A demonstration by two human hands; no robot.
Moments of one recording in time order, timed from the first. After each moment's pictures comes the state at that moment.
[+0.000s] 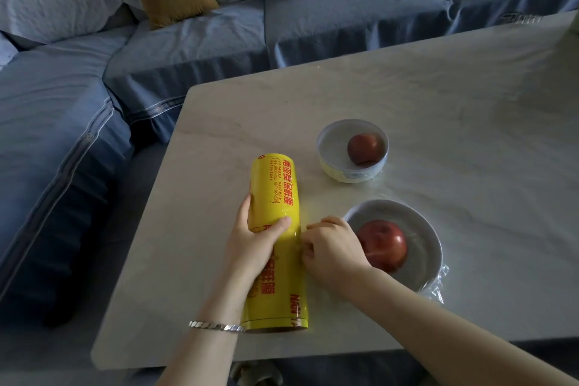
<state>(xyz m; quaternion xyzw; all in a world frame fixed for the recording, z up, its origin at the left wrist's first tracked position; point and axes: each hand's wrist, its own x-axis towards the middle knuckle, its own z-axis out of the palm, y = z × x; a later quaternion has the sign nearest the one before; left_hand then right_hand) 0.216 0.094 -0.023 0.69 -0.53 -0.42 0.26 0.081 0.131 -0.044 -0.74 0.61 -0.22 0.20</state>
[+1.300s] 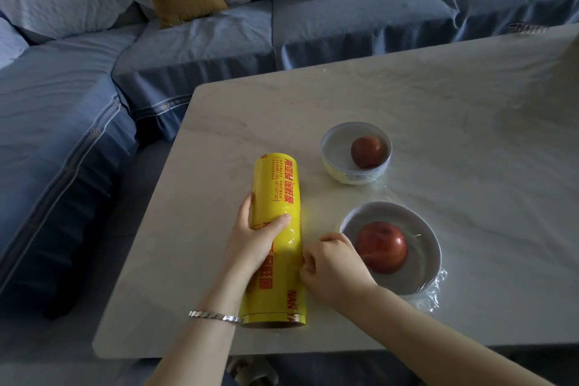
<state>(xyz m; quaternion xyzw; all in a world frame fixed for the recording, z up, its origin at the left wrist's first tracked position) 0.221 0.092 -0.026 0.69 -0.51 -0.44 0.26 0.088 0.153 -0.039 -0.72 0.62 -0.23 0.21</state>
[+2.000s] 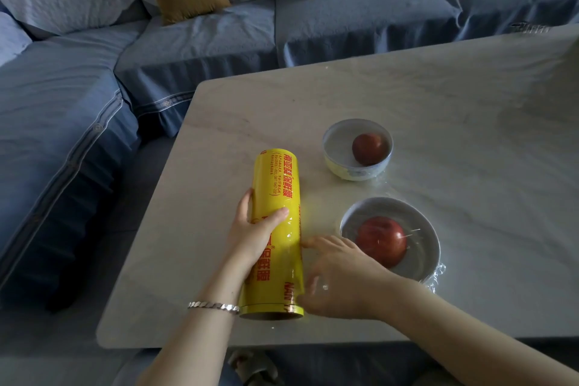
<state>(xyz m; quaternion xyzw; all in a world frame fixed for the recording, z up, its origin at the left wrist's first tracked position) 0.223 0.092 -0.026 0.68 -0.49 -0.47 0.28 0.070 0.173 -0.003 -0.80 0.52 -0.06 0.30</state>
